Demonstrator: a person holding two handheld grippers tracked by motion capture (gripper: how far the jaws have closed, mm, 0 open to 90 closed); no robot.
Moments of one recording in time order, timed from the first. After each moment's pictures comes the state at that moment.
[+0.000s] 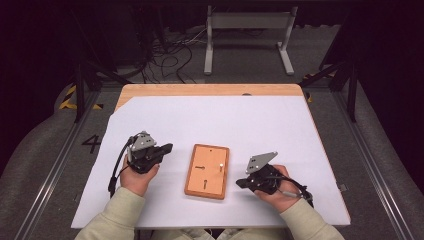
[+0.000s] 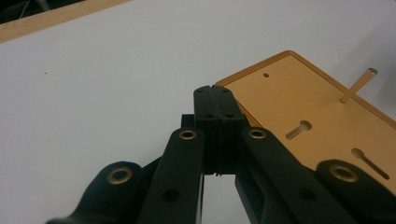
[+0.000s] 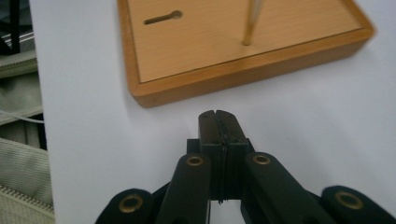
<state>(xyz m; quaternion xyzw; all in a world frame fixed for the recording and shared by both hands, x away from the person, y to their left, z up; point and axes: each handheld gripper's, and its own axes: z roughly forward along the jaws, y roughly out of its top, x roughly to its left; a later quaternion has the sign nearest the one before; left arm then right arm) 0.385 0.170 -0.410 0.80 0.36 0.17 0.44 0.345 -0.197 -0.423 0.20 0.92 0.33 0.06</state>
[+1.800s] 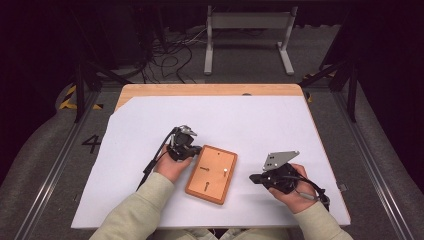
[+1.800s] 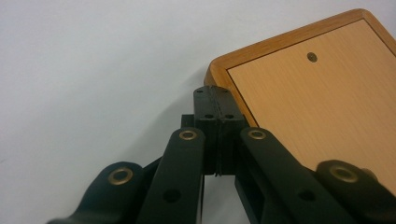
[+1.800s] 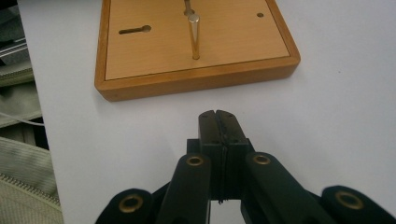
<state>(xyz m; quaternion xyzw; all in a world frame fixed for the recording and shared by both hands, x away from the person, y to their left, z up) 0.446 0.075 -0.446 0.87 0.36 0.06 0.34 0.332 -0.228 -0.404 0.23 0.90 0.35 0.09</state>
